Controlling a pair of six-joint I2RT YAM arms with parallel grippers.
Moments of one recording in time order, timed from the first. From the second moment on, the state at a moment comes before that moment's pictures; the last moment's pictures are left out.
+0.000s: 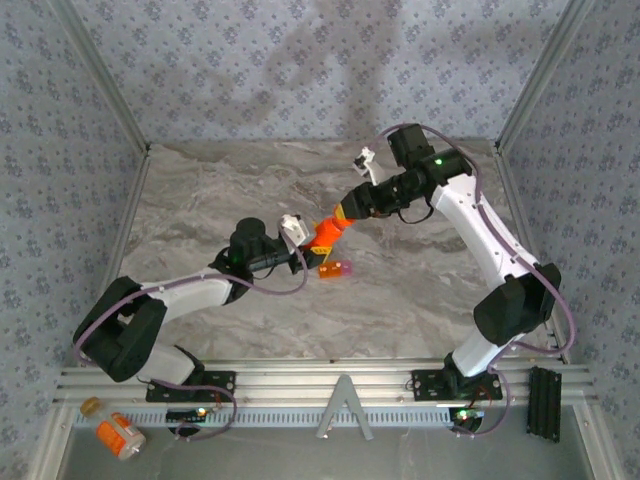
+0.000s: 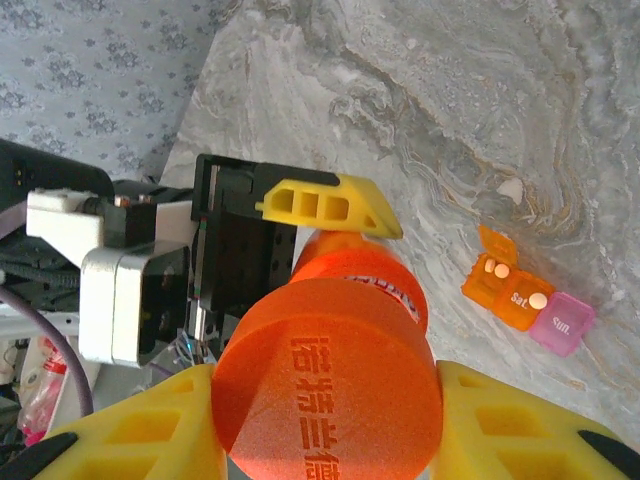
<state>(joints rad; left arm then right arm) -0.65 1.43 0.61 0.62 0.50 0.18 0.40 1.63 1.71 -1.14 -0.74 0.09</state>
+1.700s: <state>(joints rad) -0.63 1.42 0.66 0.49 0.50 0.22 0.41 1.68 1.57 -0.97 -0.85 0.21</state>
